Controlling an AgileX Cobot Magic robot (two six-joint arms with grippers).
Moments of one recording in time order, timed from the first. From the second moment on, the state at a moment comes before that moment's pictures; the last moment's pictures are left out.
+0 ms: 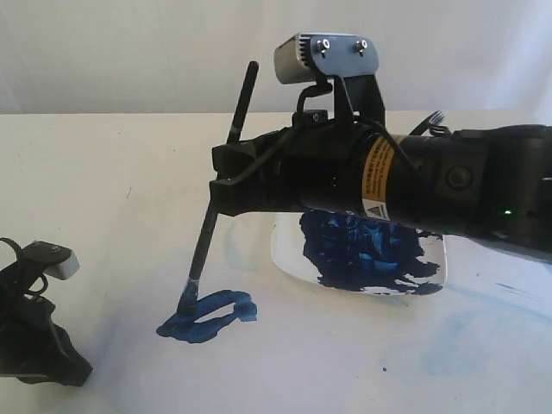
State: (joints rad) left arm -0.11 1.59 -0.54 -0.84 0.65 1.17; right arm 0.83 1.39 -0.80 -0.86 -0.36 1.04
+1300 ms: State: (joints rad) left arm -0.11 1.59 -0.54 -0.84 0.64 1.17; right arm 0.83 1.46 -0.80 -0.84 -0.29 1.00
